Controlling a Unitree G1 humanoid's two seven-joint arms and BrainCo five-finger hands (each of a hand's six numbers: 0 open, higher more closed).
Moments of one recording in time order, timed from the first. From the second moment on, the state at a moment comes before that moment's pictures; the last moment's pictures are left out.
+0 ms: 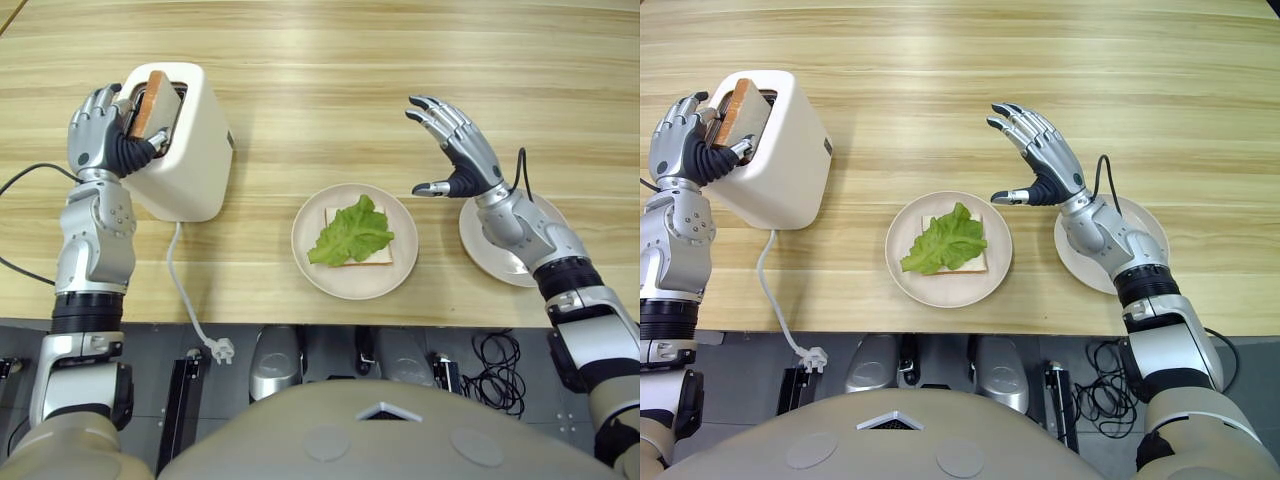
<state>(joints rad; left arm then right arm) -0.21 0.65 0.07 0.18 0.68 0.09 0.09 -0.48 -0.59 0.30 0.69 -0.74 -0.89 -0.52</state>
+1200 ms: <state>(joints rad) -0.24 0.44 0.01 -0.28 0.24 -0.06 -0.12 -0.46 -0.60 0.21 0.67 -0.63 -0.92 -0.55</state>
